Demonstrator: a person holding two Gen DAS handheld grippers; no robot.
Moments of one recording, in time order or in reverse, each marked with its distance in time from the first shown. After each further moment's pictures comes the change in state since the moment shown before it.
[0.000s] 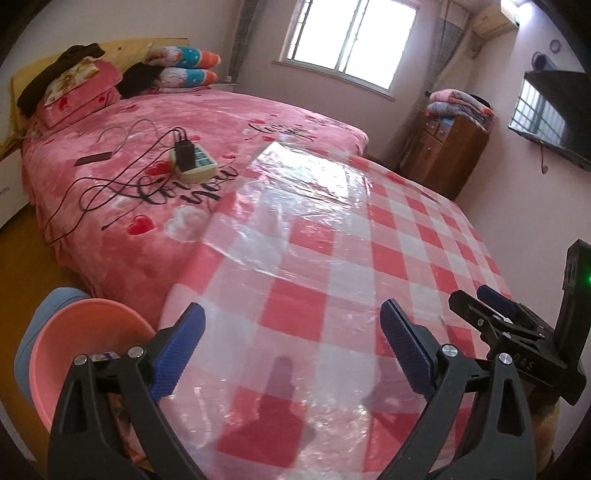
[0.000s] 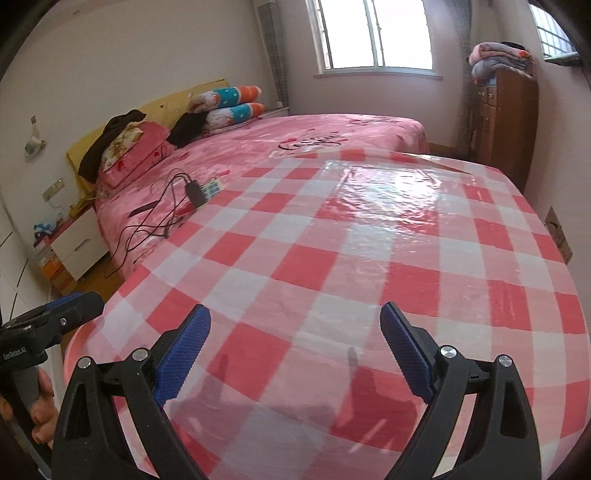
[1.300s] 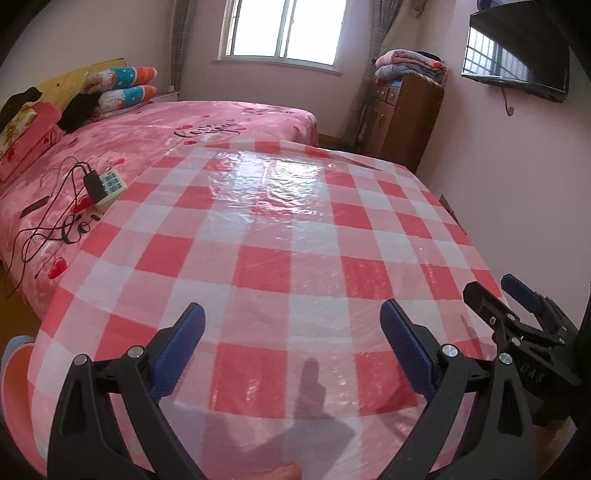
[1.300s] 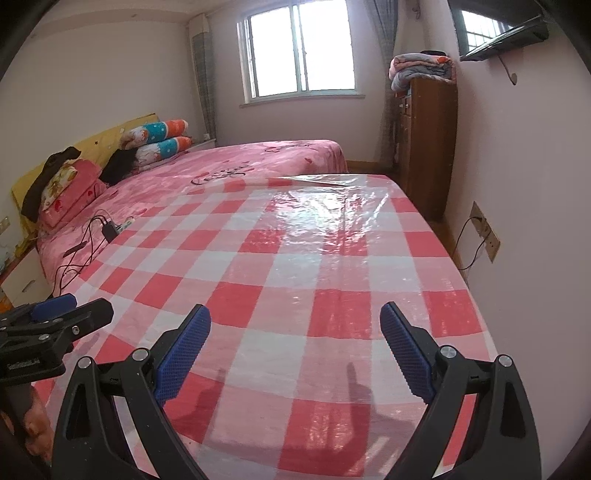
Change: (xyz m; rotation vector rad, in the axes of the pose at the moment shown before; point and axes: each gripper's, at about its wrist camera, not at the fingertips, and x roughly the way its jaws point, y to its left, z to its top) left arm 0.060 -0.149 0.004 0.191 0.033 -0.068; right arm -0.049 -0.120 -0.015 0.104 -0.124 -0.251
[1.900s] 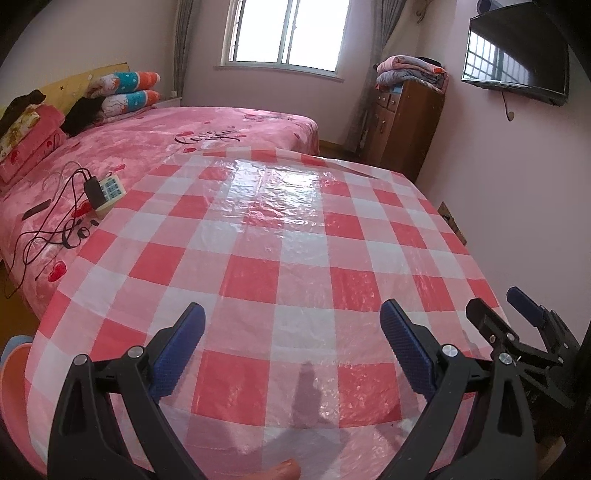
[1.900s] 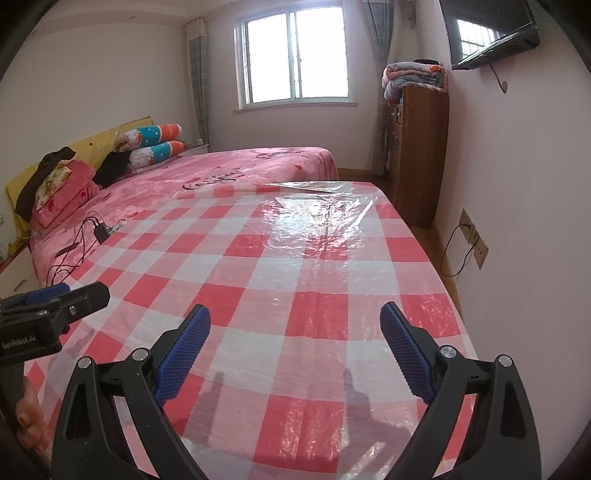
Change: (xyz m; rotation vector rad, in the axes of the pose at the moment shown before) left arm -0.003 -0.015 0.004 -0.011 -0.029 0.021; right arm -0.008 -0.008 -0.004 -0.019 -0.027 -0.037
